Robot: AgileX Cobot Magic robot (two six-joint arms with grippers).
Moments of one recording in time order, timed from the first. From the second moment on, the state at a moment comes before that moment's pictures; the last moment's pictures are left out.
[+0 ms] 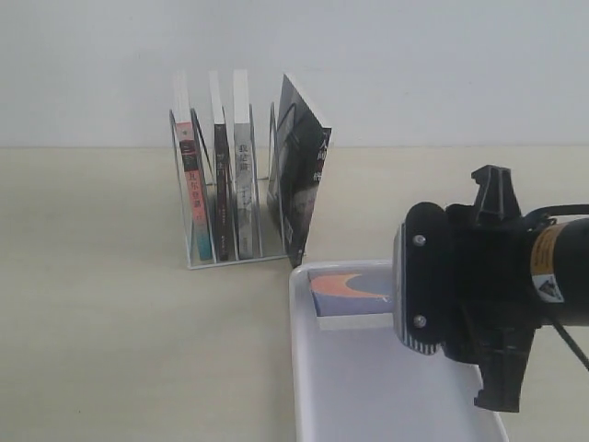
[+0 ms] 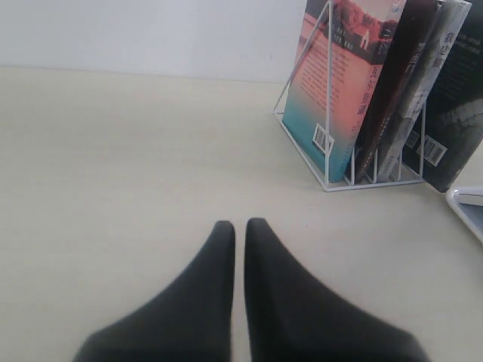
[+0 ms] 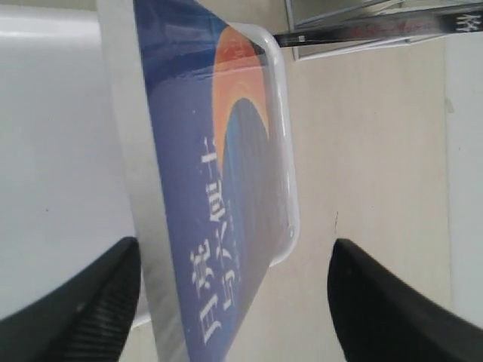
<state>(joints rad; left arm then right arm) -0.08 0.00 0.00 -0.12 0.34 0.00 0.70 1.22 -0.63 -0.42 0.35 -0.57</state>
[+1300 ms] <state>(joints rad) -0.08 0.00 0.00 -0.12 0.34 0.00 0.70 0.69 -0.63 -0.37 0.39 0.14</state>
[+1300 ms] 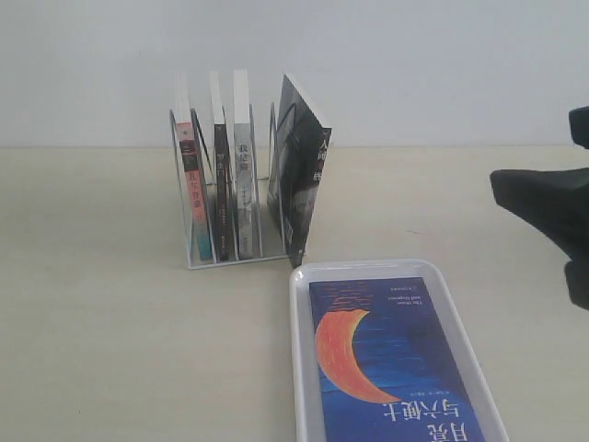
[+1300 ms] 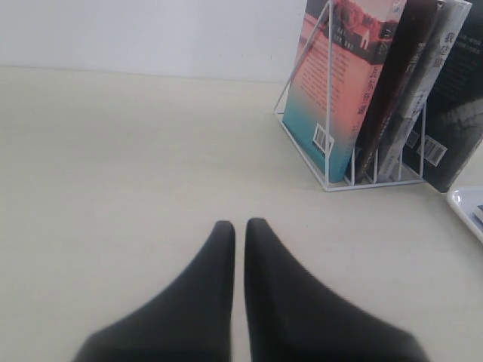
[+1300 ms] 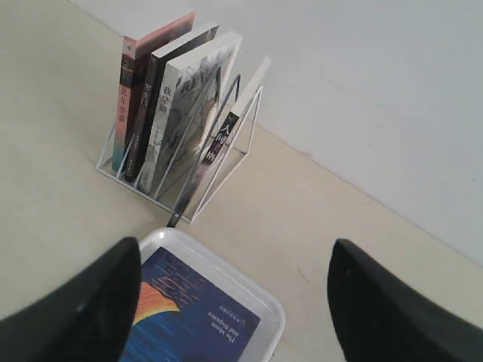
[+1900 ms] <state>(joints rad) -0.08 0.00 0.00 -0.12 0.34 0.00 0.70 0.69 -0.63 -0.36 0.50 0.35</state>
